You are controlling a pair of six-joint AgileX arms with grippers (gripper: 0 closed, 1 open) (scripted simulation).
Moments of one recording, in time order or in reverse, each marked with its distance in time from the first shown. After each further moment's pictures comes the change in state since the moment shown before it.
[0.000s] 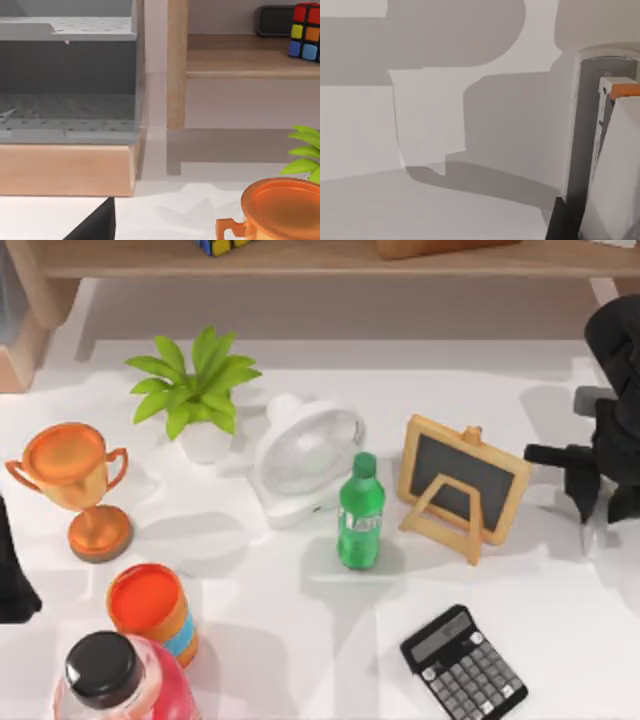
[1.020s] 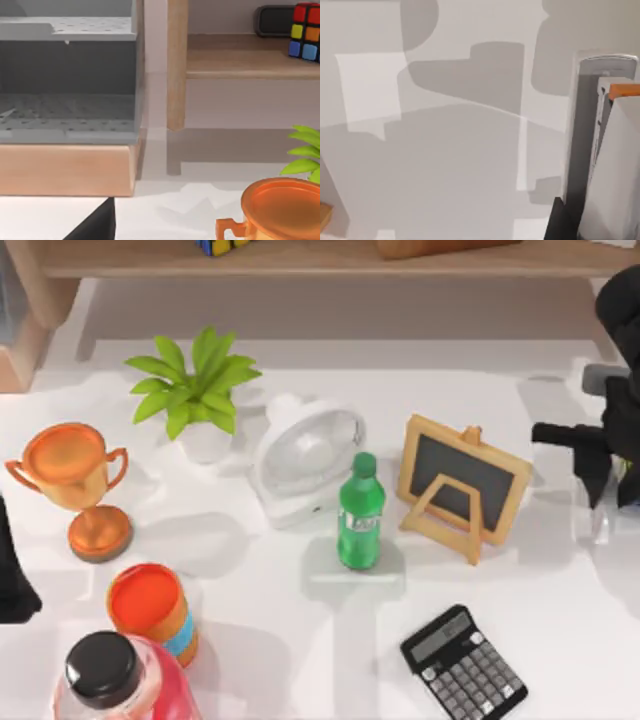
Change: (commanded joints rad) left arm 0.000 0.000 0.000 0.000 0.000 0.000; right arm 0.003 -0.053 0.069 -0.134 -0.012 -0.001
